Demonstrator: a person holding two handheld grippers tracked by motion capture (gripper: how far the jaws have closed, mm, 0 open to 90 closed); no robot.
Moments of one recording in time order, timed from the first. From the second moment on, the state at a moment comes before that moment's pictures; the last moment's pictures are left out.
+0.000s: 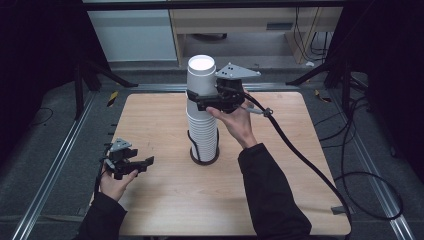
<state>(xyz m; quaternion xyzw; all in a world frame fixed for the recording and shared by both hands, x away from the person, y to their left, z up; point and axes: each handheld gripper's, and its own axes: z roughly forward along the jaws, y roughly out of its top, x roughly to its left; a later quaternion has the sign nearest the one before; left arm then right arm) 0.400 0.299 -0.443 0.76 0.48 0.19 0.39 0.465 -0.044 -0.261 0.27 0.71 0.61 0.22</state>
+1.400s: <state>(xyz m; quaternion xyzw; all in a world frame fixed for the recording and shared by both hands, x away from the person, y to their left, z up) 0.397 0.294 -0.437 0.77 0.46 0.18 0.40 0.405 -0.130 -0.207 0.23 0.74 0.56 0.30</state>
